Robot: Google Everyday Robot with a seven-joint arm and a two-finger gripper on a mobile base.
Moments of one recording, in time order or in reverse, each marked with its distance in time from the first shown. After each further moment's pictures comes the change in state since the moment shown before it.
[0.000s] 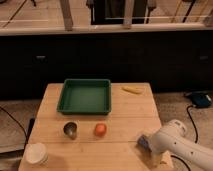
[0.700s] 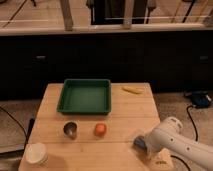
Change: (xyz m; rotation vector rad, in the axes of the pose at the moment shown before) arm -0.015 -0.009 -0.006 -0.010 -0.012 -0.028
